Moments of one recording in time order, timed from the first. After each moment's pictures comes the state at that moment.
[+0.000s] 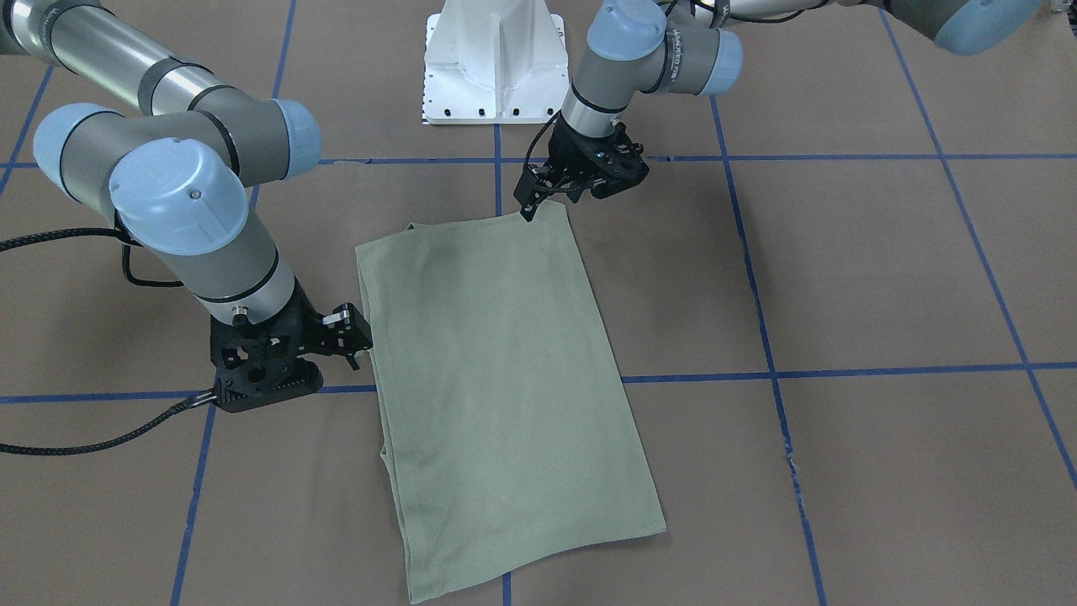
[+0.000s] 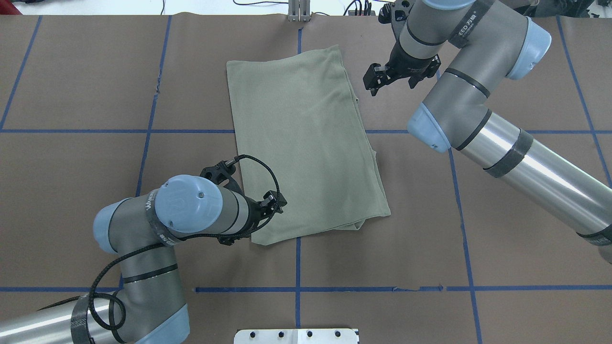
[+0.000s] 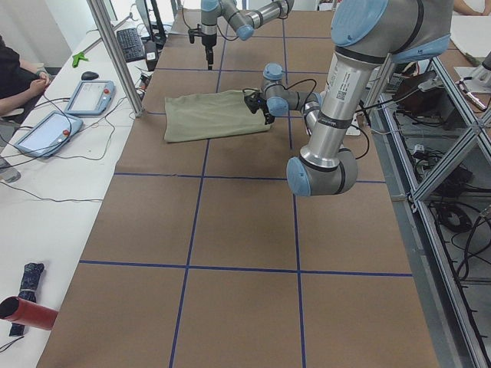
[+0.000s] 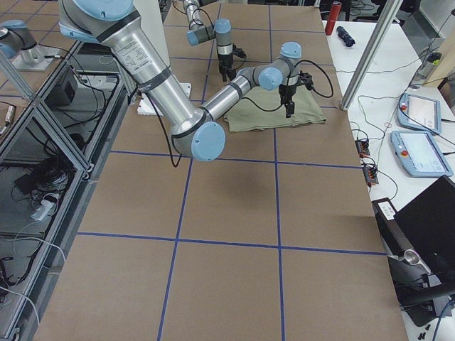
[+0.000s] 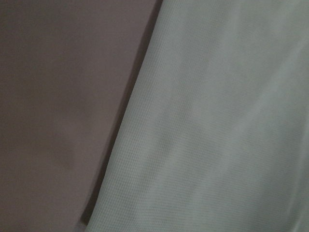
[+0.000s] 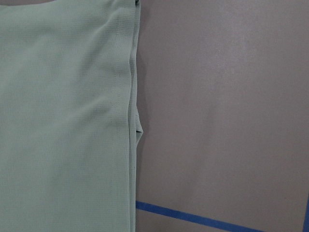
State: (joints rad) left arm -0.36 -2.09 -1.77 -1.86 -1.73 -1.94; right arm 0.88 -0.87 1.51 -1.53 2.07 0.71
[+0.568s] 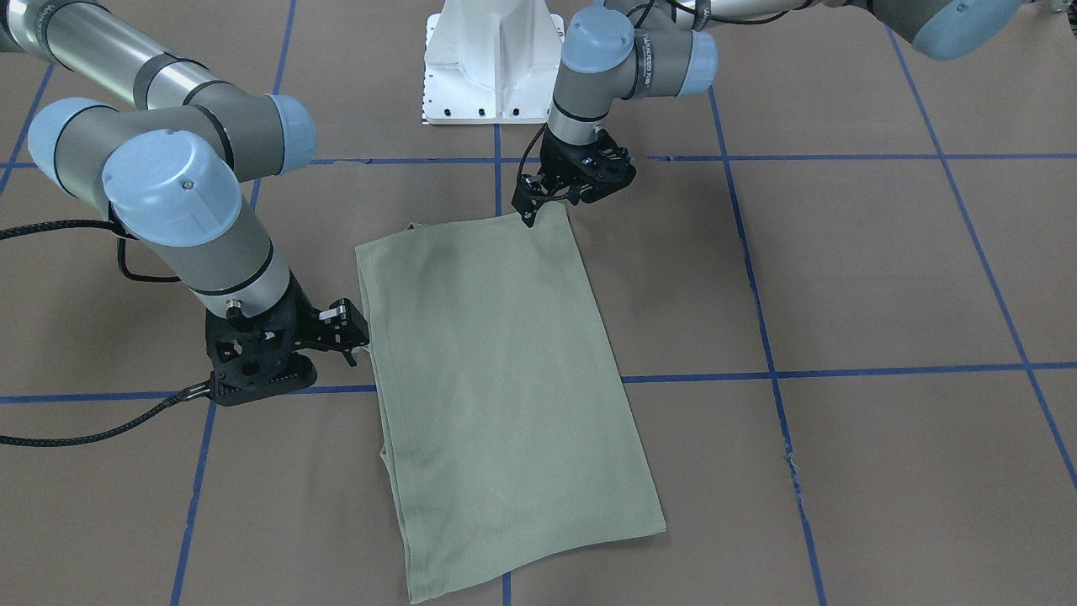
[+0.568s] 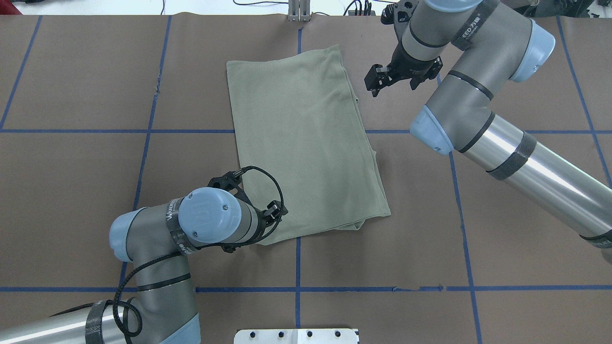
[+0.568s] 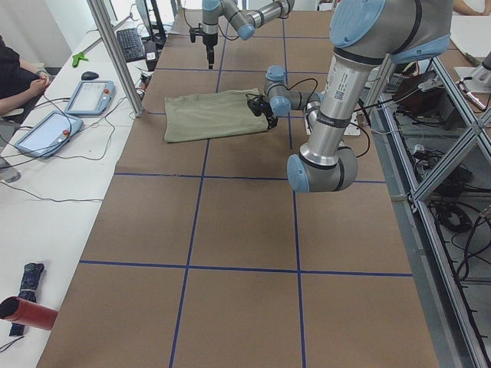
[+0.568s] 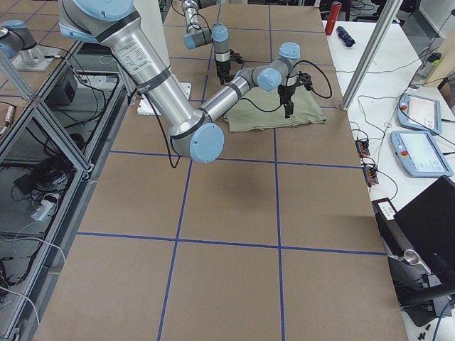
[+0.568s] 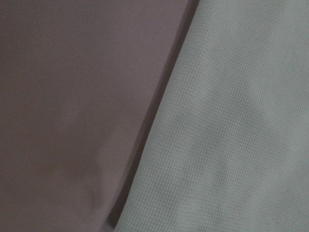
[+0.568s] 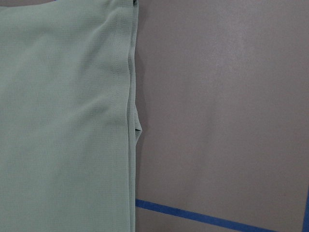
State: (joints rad) left arm -0.33 -2.12 -1.74 -1.79 -1.70 -1.95; right arm 0.88 -0.88 1.52 -1.53 2.06 0.72
